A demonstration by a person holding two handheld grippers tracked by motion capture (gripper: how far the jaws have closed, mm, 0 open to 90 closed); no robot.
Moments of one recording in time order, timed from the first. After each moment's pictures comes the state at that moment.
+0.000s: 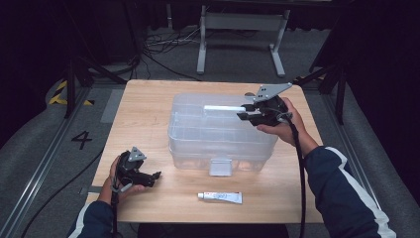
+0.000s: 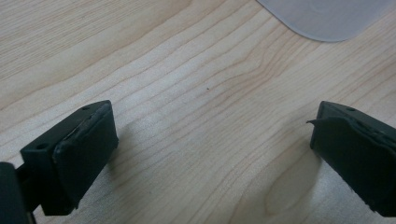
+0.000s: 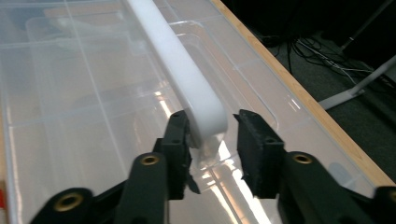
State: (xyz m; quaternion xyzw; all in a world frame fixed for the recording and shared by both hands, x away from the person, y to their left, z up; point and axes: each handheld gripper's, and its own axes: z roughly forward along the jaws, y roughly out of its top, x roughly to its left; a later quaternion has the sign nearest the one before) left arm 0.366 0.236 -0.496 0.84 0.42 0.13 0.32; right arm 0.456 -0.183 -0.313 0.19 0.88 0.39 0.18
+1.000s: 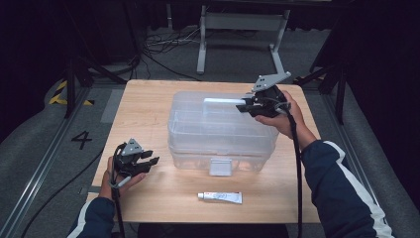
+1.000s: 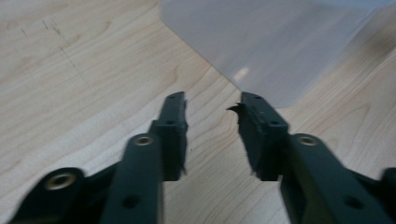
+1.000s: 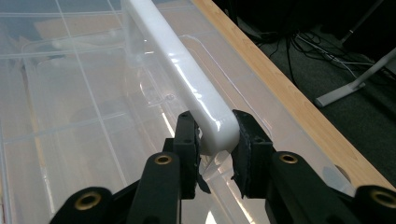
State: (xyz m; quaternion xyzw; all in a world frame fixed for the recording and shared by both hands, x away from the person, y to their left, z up) left arm 0.369 0.234 -0.455 0.83 0.38 0.15 0.38; right arm 0.470 -0.178 -0.296 0.21 0.88 0.38 0.17
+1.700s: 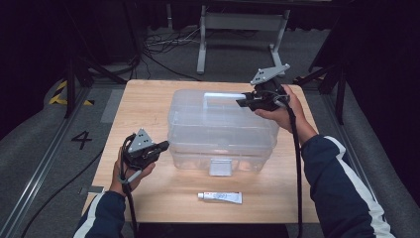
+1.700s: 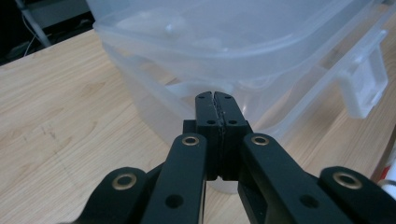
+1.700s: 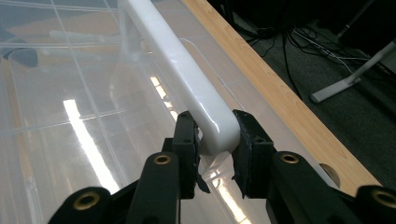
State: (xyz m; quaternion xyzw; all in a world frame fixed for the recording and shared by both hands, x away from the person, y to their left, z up) left arm 0.367 0.195 -0.412 0.81 0.32 0.19 0.46; right arm 0.480 -0.175 -0.285 0.22 0.88 0.37 0.18
